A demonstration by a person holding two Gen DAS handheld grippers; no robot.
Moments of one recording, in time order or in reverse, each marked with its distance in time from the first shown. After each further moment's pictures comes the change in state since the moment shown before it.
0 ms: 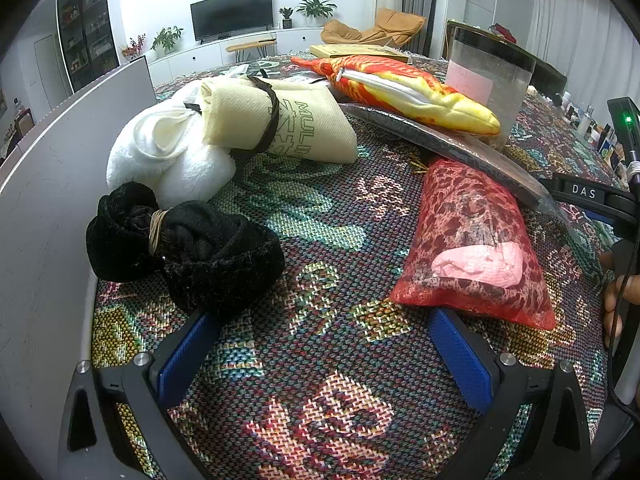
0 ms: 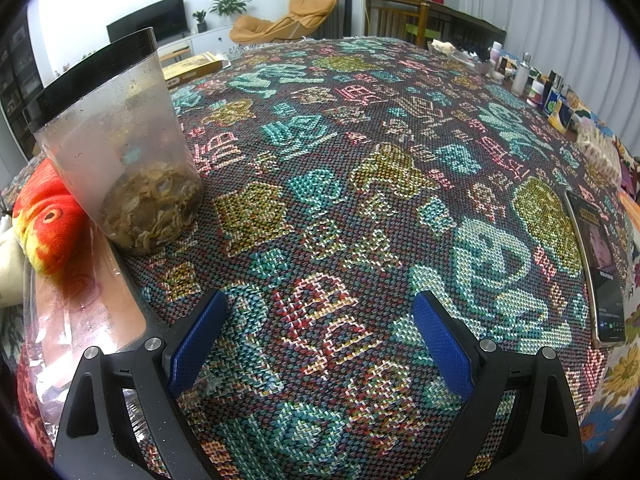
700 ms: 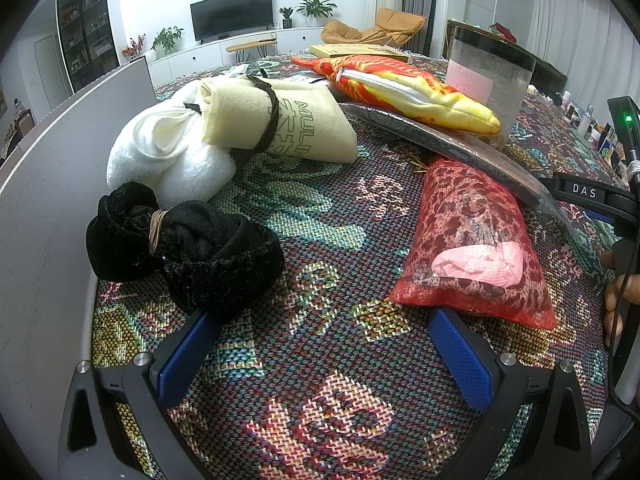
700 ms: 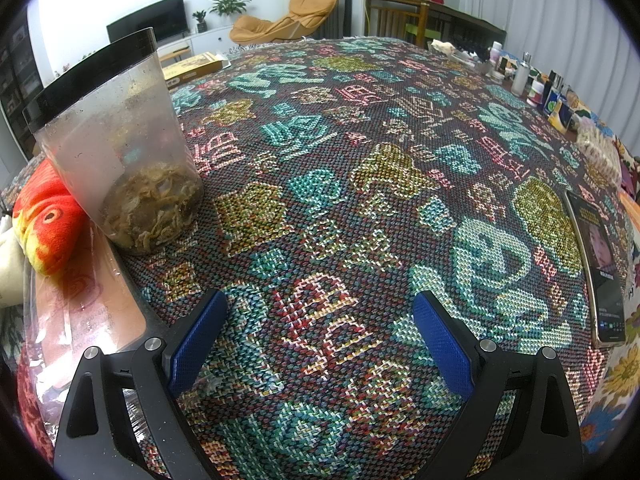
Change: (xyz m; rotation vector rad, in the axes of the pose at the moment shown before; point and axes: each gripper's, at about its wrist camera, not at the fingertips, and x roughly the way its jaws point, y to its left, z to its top) left arm 0.000 0.000 0.000 0.006 -0.002 -0.004; right arm 0.000 0.000 0.000 0.000 0.000 0.000
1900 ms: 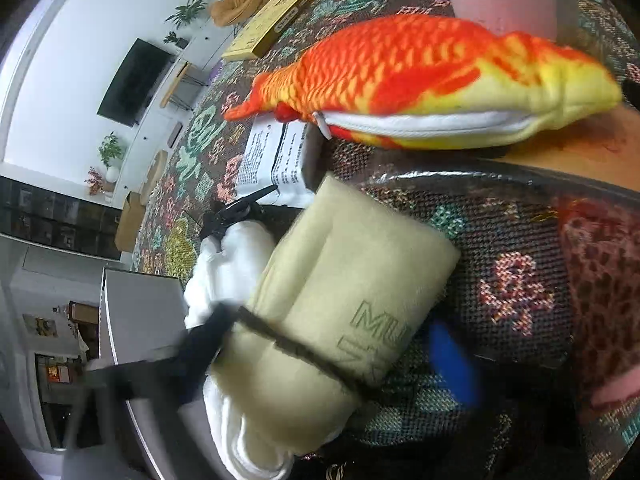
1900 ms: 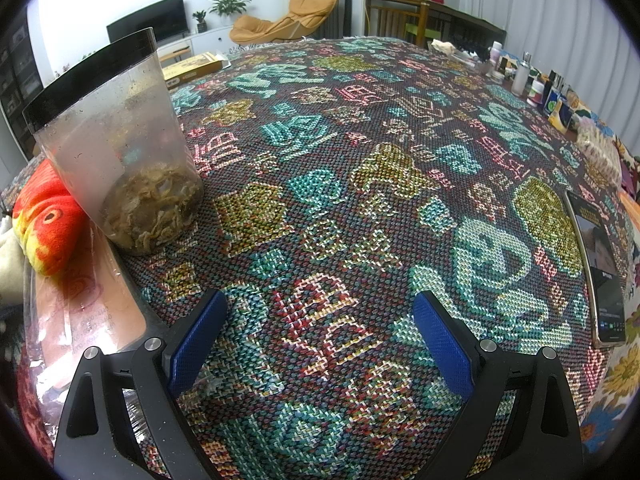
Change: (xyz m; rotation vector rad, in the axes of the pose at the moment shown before) left arm 0.065 -0.014 0.124 0.705 0.254 0.315; right arm 0.000 0.000 0.000 0.001 0.001 0.001
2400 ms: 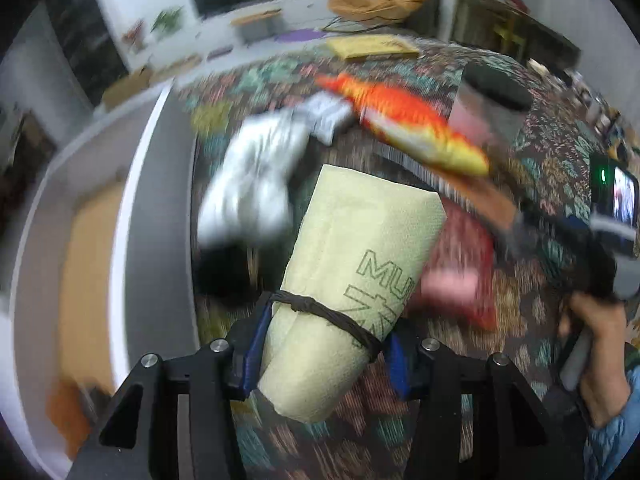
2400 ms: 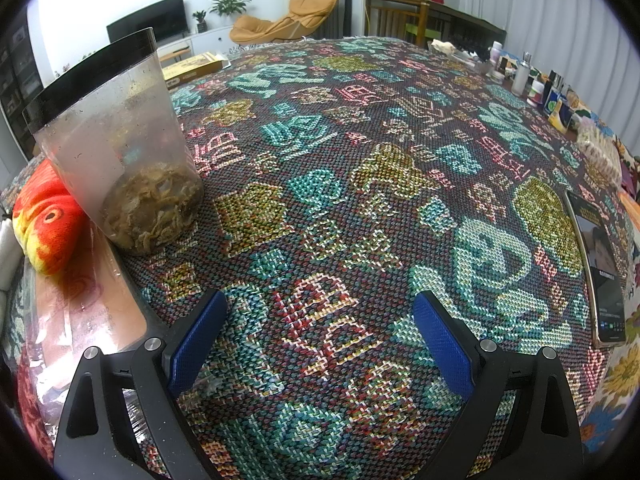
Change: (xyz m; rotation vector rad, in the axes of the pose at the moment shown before) left arm -0.115 0.003 -0.134 -0.684 -0.057 -0.299; right arm 0.000 0.000 0.000 0.000 0.000 0.000
